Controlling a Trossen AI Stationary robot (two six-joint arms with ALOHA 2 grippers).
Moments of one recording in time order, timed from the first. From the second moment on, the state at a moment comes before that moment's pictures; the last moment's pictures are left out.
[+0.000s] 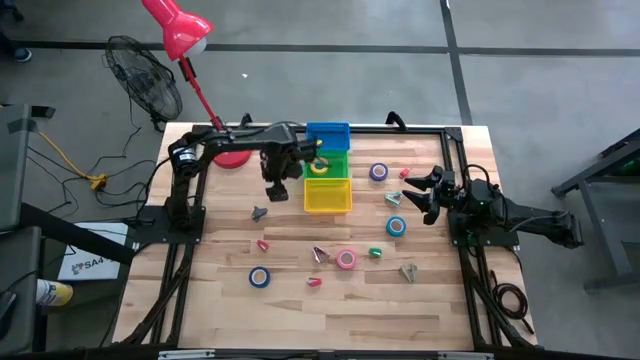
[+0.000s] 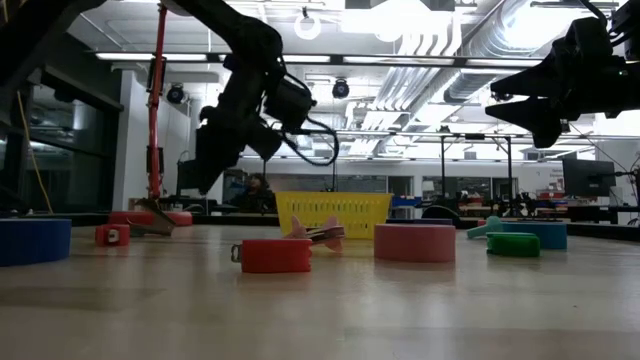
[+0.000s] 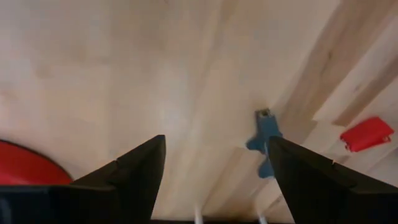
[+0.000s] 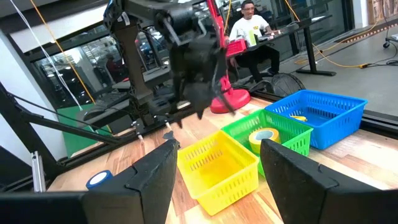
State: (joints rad) left arm 0.41 1.97 1.51 -1.39 0.04 0.15; right arm -0.20 0.01 0.02 0.02 0.10 0.36
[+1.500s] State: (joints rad) left arm 0.26 1.97 1.29 -1.27 0.09 -0.06; right arm -0.20 0.01 0.02 0.02 0.10 0.36
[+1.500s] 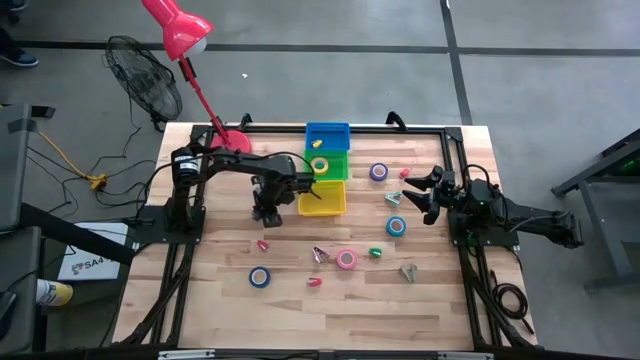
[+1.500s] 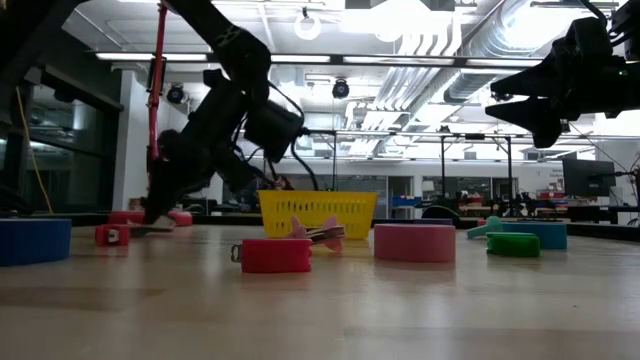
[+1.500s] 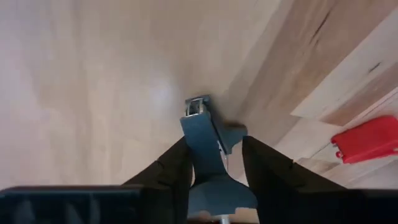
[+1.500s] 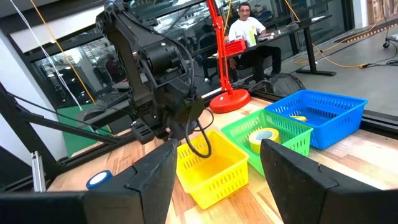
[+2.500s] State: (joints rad) left arm 0.31 1.71 1.22 -1.42 0.04 -0.11; right arm -0.20 0.01 0.02 0.02 0.10 0.36
